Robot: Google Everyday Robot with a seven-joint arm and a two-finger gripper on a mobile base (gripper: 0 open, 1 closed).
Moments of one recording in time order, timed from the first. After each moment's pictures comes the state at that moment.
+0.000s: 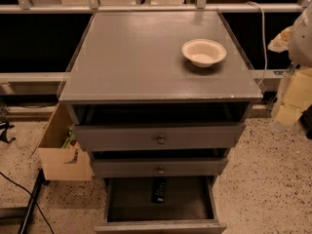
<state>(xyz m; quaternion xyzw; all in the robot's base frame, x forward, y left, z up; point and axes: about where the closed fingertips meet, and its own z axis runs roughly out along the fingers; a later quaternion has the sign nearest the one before) 0.438 -0.217 0.976 -0.60 0.78 -0.03 0.16</state>
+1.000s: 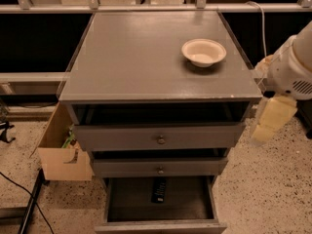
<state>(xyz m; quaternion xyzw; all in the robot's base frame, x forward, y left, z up) 0.451 -0.209 0.920 -0.59 0.79 -0.03 0.18</state>
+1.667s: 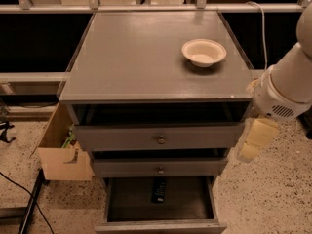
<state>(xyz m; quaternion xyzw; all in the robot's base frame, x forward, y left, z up) 0.448 -0.207 0.863 -0.58 0.80 -0.02 0.15</state>
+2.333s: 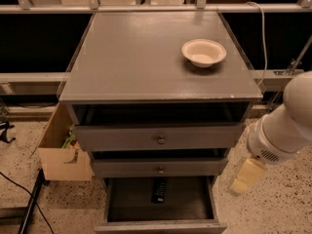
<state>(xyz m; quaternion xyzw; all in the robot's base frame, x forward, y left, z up) 0.417 -0.213 0.760 -0.52 0.84 0.03 0.14</state>
